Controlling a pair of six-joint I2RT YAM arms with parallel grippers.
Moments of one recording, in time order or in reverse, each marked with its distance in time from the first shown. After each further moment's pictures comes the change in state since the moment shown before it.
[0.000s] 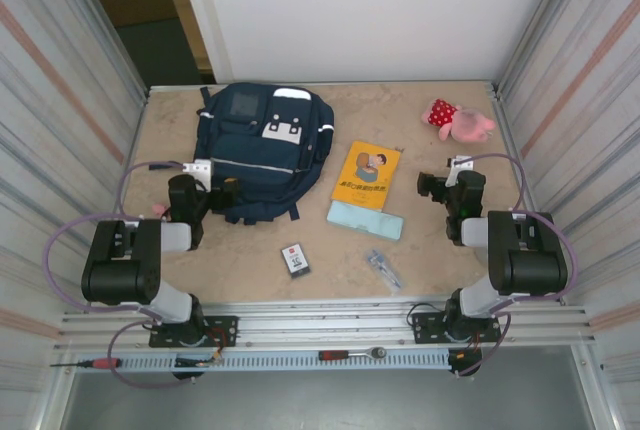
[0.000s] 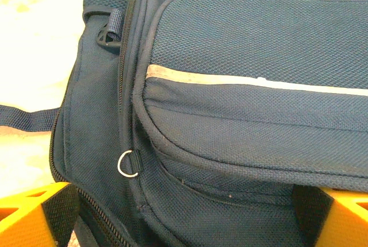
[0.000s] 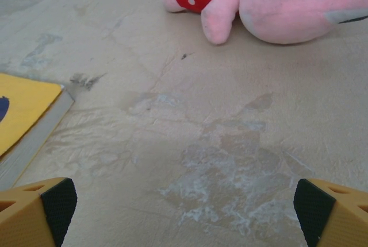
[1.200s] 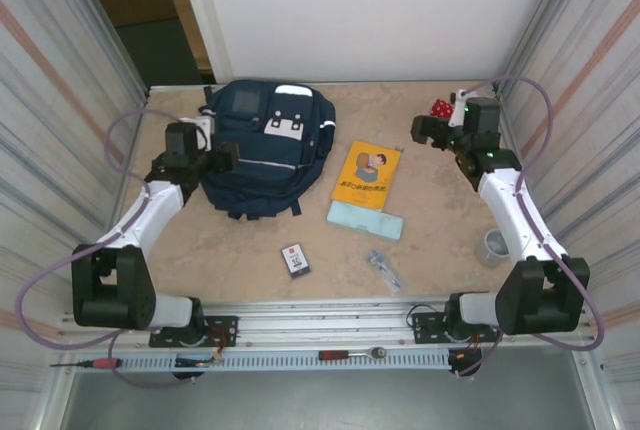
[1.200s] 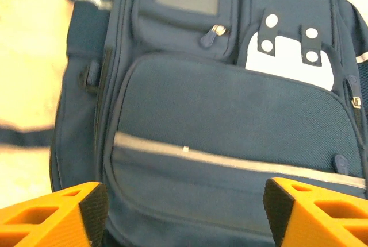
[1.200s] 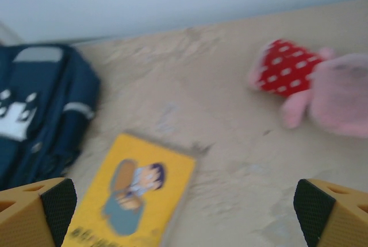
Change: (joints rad) left arm -0.050 -0.144 0.531 -0.895 0.029 -0.219; right arm 0.150 -0.225 0.741 -1.091 -0.096 0.152
